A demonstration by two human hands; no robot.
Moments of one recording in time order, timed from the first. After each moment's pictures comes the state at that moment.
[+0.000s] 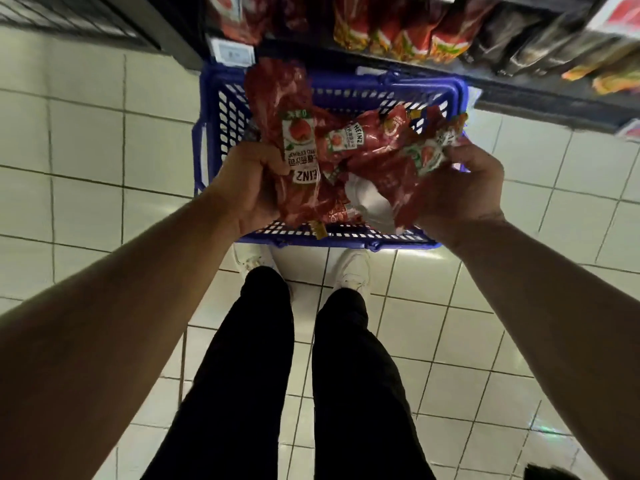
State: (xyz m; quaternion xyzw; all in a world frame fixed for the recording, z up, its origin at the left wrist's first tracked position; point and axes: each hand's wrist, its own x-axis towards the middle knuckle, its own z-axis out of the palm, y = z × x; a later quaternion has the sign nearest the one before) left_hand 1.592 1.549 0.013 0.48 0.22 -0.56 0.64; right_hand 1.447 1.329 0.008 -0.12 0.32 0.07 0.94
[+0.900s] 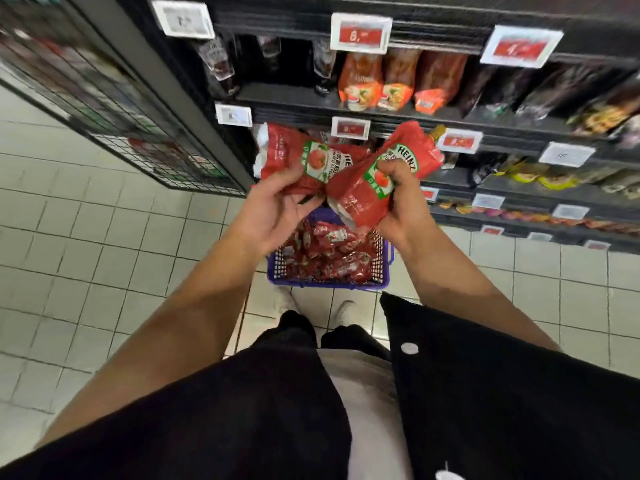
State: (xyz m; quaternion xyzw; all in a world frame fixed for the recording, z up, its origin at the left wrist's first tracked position) left_hand 1.533 1.520 0.498 0.47 0.05 -0.43 0.77; right_hand 1.454 1.344 0.467 -0.24 0.37 -0.03 0.90
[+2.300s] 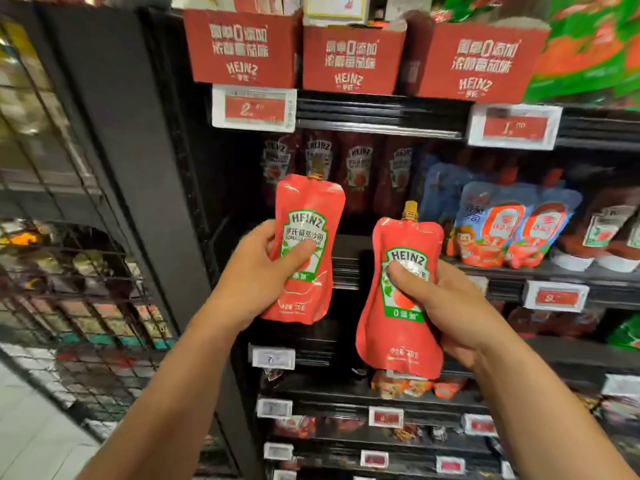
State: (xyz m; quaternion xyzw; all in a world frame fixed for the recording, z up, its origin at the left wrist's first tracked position) left_hand 1.827 1.529 0.756 0.63 -0.33 -0.15 0.69; right_hand 1.643 1.354 0.776 -0.63 0.18 -0.17 0.73
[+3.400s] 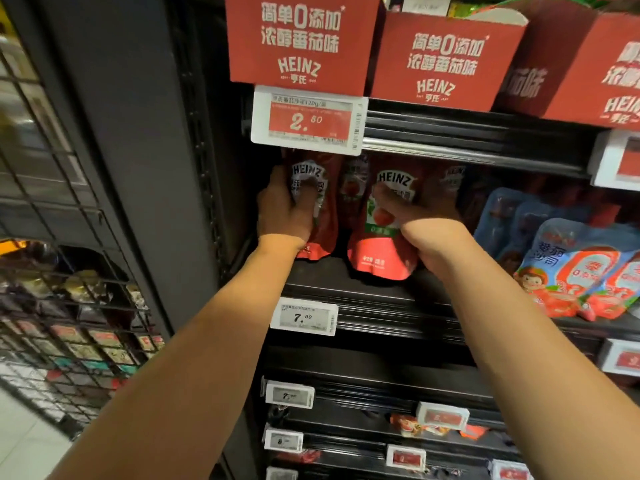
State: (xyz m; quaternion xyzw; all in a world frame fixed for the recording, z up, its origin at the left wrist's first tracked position) left_hand 1.972 1.447 0.771 0.71 -0.27 0.17 0.63; right_hand 1.827 1.314 0.814 -0.72 0.20 -0.32 0.58
